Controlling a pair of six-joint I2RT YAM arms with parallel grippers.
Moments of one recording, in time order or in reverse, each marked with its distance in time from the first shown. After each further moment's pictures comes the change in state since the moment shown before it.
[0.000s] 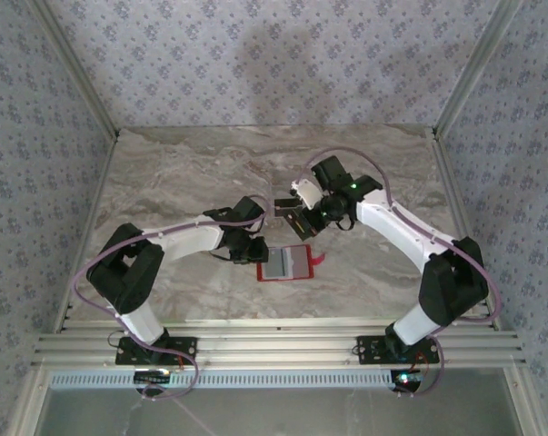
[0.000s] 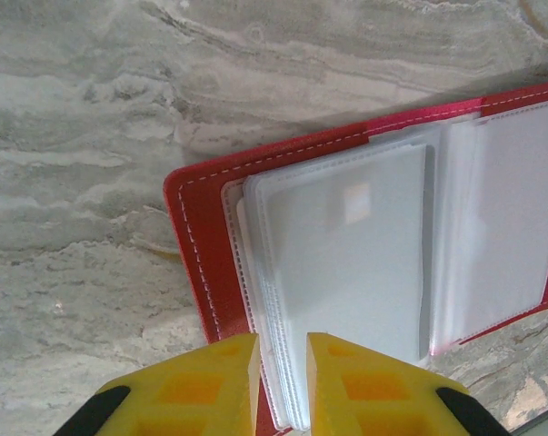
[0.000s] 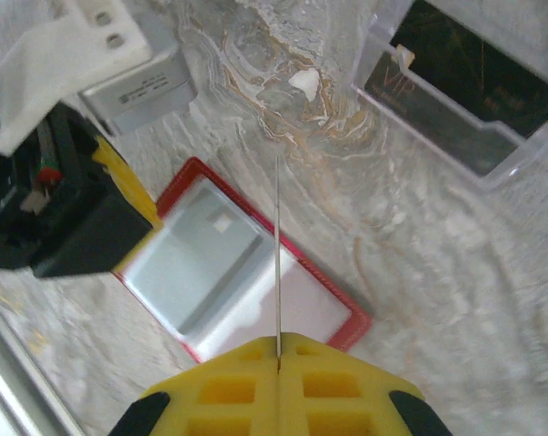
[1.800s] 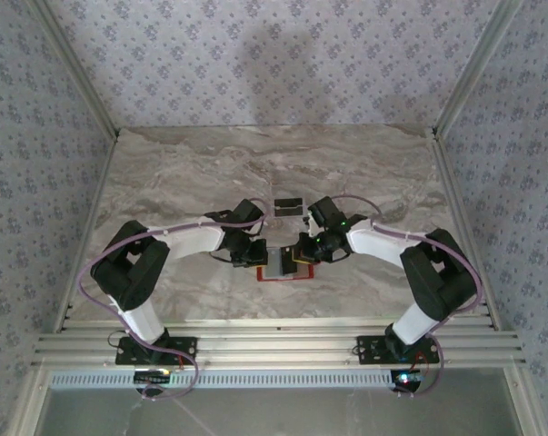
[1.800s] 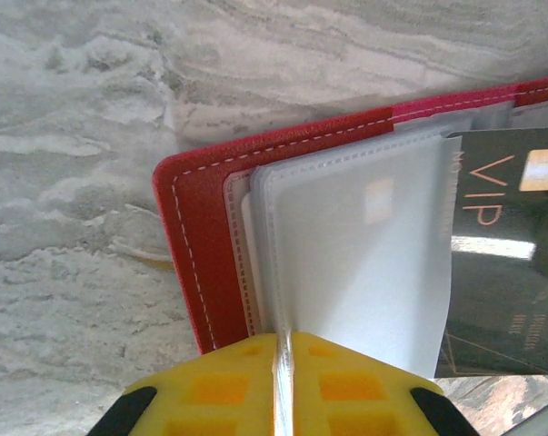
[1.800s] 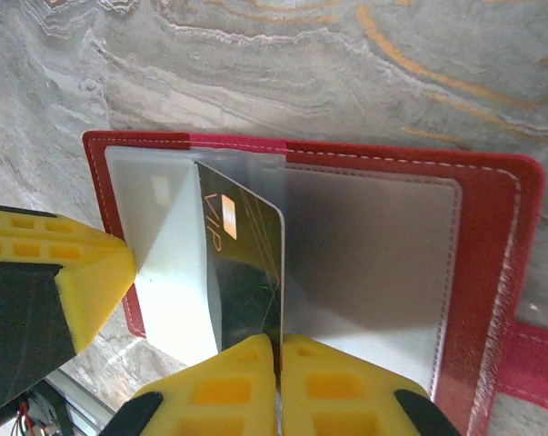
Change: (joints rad) left arm 0.007 0.033 -0.028 0.046 0.053 -0.022; right arm 0.045 0.033 -0.435 0.439 -0.125 0.893
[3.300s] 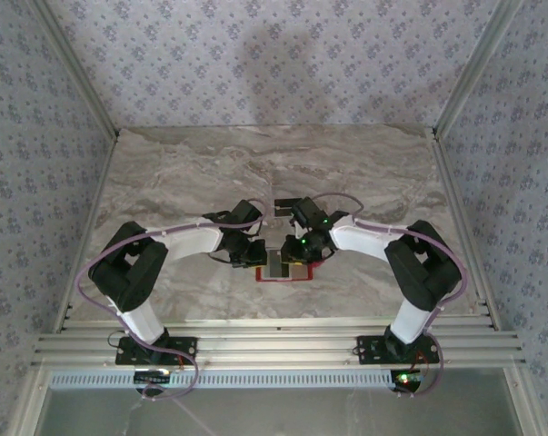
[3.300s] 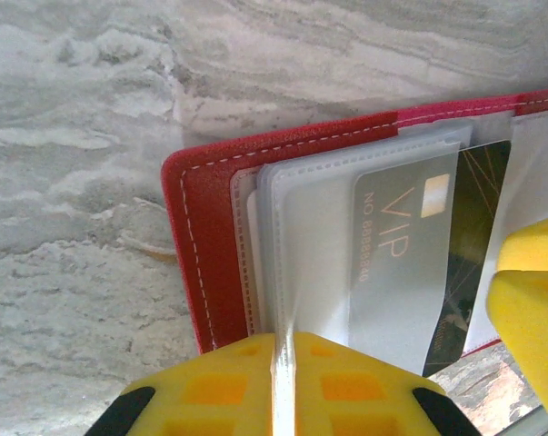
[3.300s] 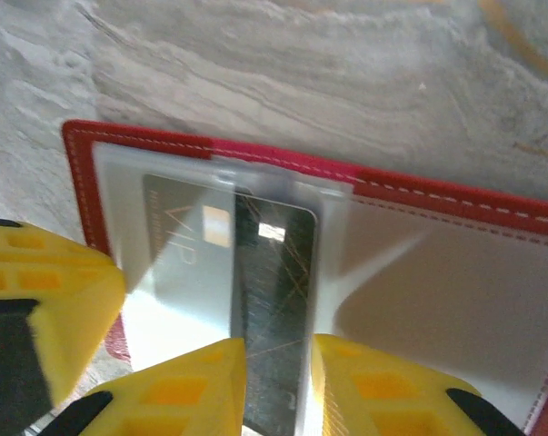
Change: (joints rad) left arm 0.006 -0.013 -0.019 0.015 0.006 0.000; right arm 0.101 0.111 0.109 -0.058 0.082 -0.002
